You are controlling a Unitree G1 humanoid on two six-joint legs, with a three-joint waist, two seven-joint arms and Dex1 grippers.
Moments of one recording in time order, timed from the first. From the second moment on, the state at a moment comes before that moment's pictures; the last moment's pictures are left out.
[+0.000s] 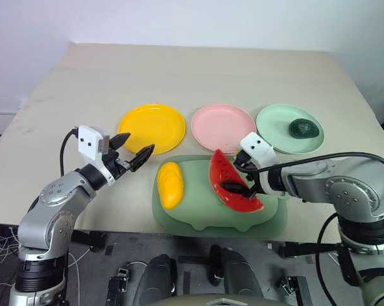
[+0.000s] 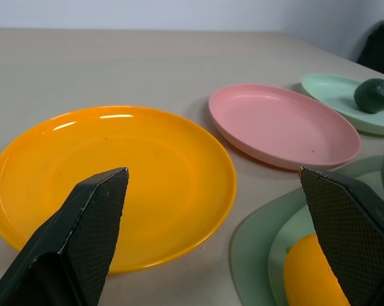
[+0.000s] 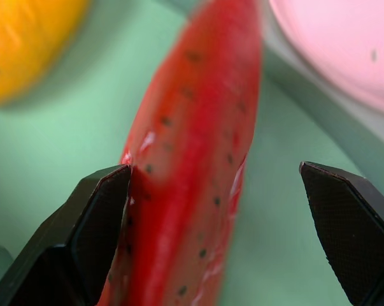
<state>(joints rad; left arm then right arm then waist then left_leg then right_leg) -0.15 0.52 0.22 -0.40 -0.62 0.57 -0.49 -0.61 -0.65 0.07 -0.56 0.90 1.61 0.13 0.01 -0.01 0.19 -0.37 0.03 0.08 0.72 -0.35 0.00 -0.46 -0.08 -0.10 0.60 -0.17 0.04</state>
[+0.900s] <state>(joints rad) -0.13 0.55 0.27 -0.44 -0.62 0.56 -0.47 -1.06 -0.57 0.43 0.43 0.25 0.76 0.62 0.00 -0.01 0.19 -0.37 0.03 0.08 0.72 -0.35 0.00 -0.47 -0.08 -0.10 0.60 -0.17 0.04</state>
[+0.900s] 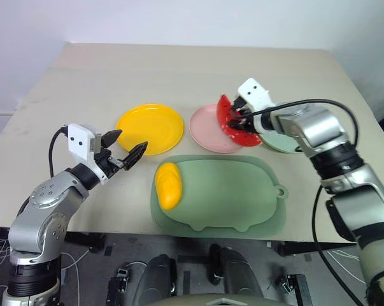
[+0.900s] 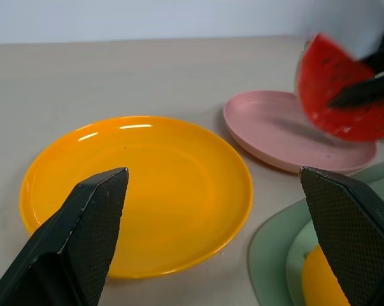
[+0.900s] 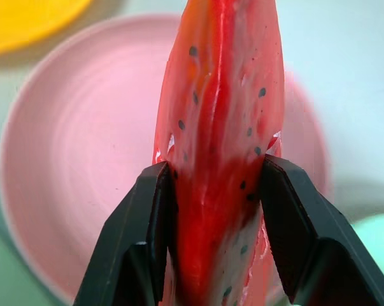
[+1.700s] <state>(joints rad) -0.19 0.49 0.22 -0.83 -0.94 1.19 0.06 -0.77 -0.71 0.02 0.02 0.30 0.48 0.89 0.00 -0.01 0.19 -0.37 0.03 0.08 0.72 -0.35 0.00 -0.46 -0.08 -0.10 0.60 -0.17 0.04</state>
